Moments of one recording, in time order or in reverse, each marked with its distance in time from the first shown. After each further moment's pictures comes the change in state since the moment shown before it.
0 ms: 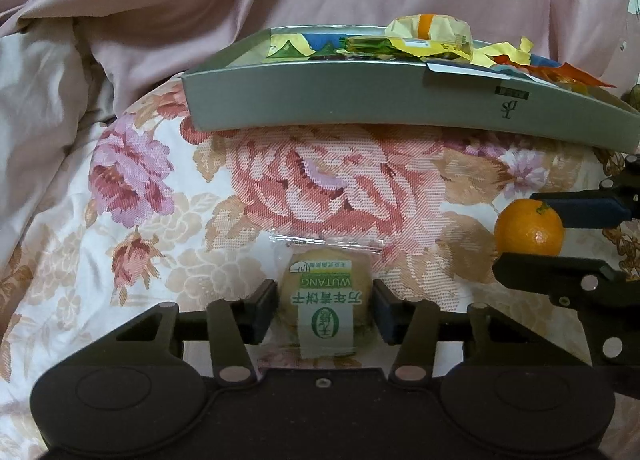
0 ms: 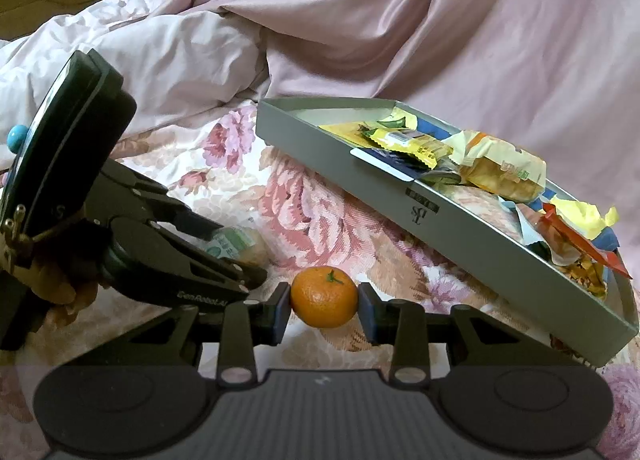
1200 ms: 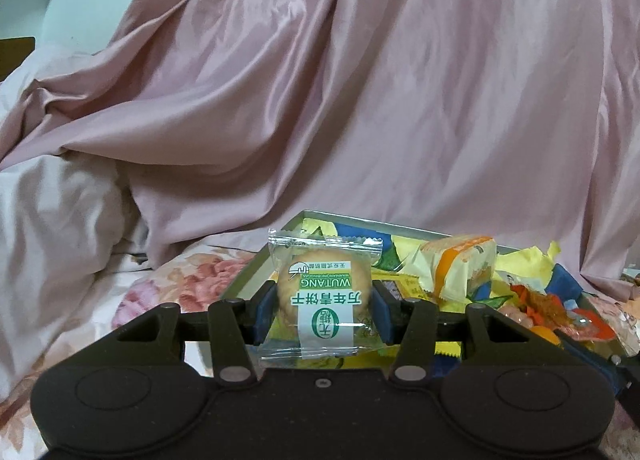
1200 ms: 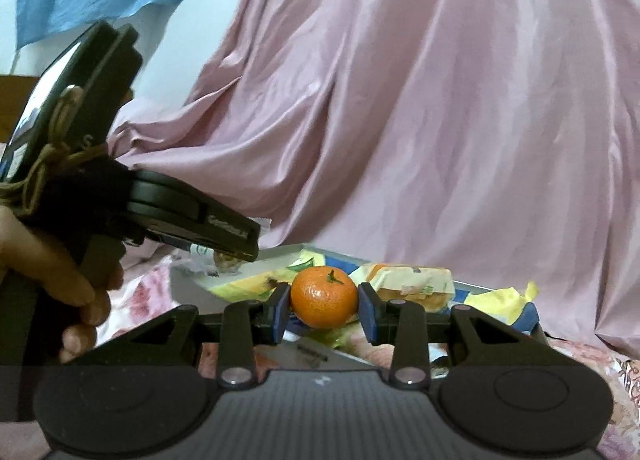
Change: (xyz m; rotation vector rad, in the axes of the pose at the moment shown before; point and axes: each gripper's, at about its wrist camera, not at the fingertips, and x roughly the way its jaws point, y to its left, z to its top) left arm -0.036 -0.014 0.109 -0.211 -0.352 0.113; right arm -0.021 -0.042 0.017 0.180 -0.442 -0.208
